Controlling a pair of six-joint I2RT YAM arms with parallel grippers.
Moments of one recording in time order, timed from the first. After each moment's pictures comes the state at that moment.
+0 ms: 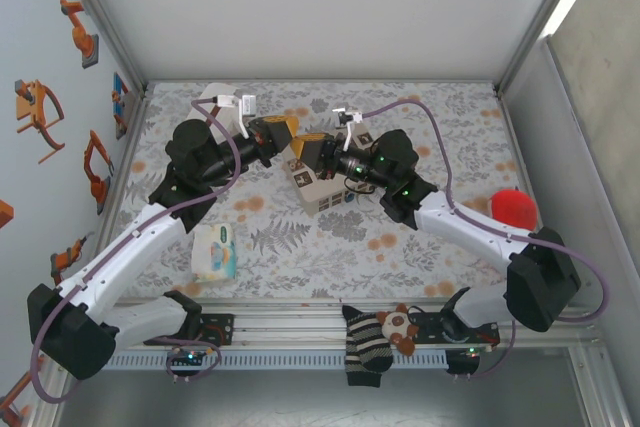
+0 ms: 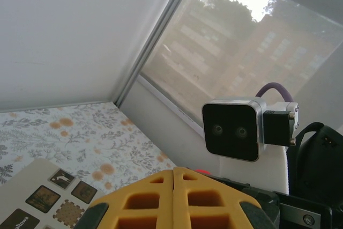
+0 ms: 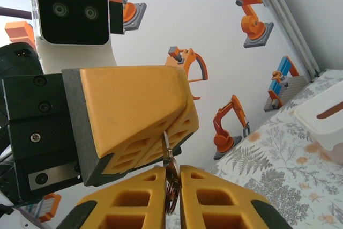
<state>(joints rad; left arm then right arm) -0.59 1.12 0.97 0.21 0.46 -0.55 0.75 1.38 0.95 0.58 -0.53 0.70</state>
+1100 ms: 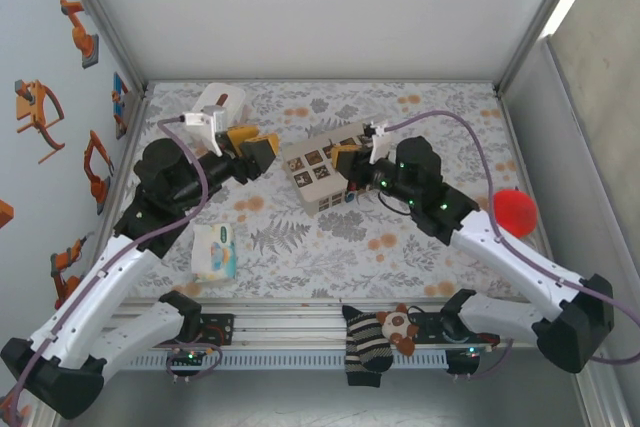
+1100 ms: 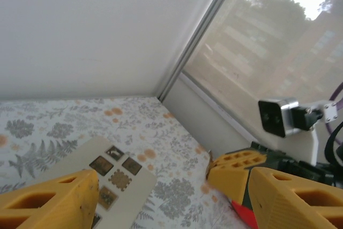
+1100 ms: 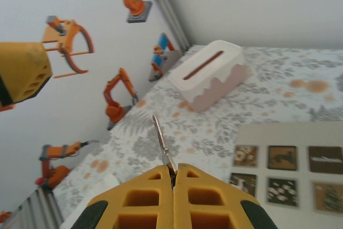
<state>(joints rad) -0.56 0.89 0.93 -0.09 0.32 -0.46 0.71 1.09 0.93 -0.05 -0.19 0.42</state>
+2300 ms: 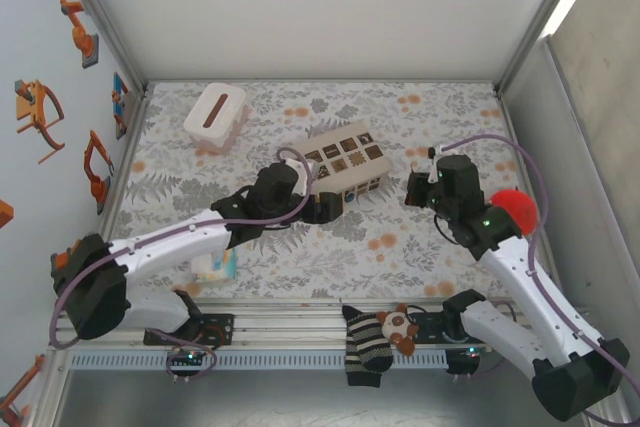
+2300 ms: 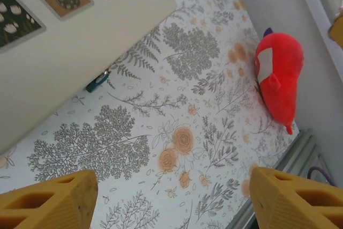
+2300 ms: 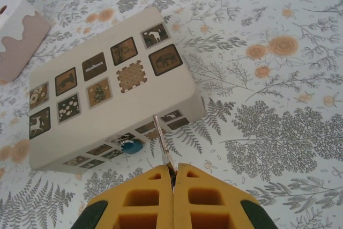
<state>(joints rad) -0.93 1.36 0.86 -0.10 0.15 -0.70 0.42 0.86 0.82 -0.57 0.05 0.43</state>
